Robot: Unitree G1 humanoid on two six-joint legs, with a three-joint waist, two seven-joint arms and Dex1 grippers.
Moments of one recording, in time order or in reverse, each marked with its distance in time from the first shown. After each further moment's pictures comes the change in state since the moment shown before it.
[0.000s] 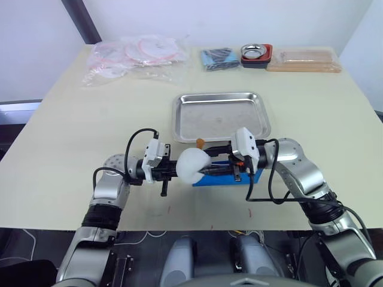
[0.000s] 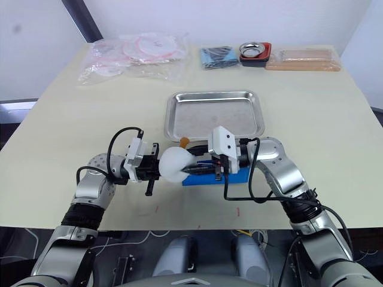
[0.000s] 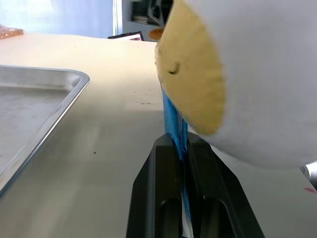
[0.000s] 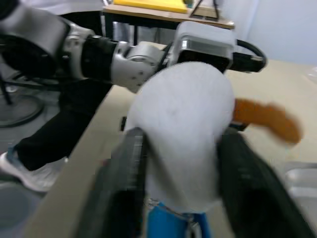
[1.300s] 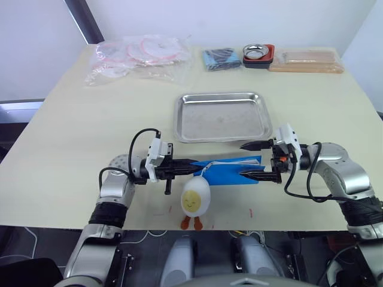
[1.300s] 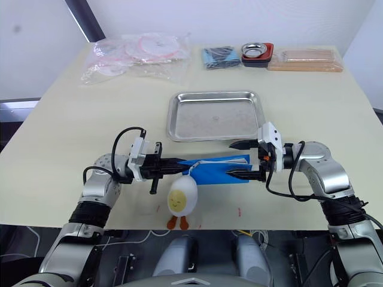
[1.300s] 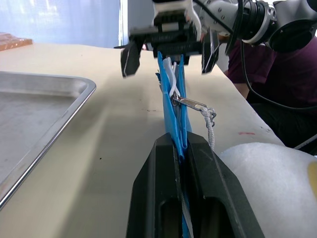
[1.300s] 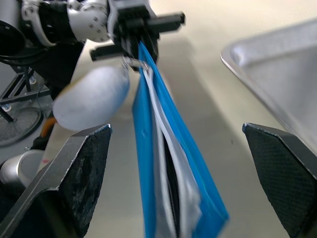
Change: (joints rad) left arm -0.026 -0.055 0.002 0.073 0.000 -0.045 -0.009; right arm 0.115 -0.249 -0.190 0.148 0.119 0.144 0.096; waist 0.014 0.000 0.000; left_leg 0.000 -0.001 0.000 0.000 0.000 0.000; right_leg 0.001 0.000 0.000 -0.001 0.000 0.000
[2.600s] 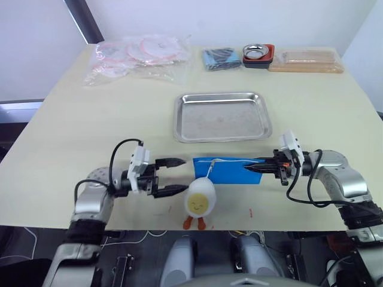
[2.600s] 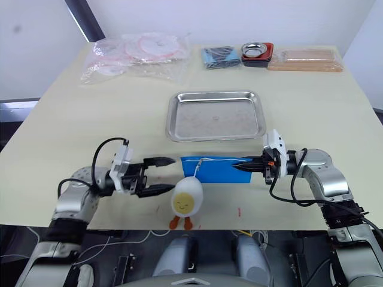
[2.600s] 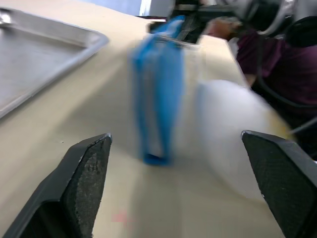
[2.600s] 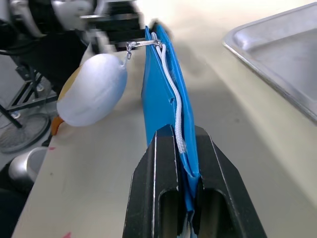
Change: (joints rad) left arm 0.248 0.160 0.092 -0.269 -0.085 0.222 0.074; right arm 0.024 0.016 -0.034 0.079 -0.002 -0.081 0.038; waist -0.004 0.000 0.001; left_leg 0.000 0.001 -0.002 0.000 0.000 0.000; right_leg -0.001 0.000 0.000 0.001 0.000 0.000
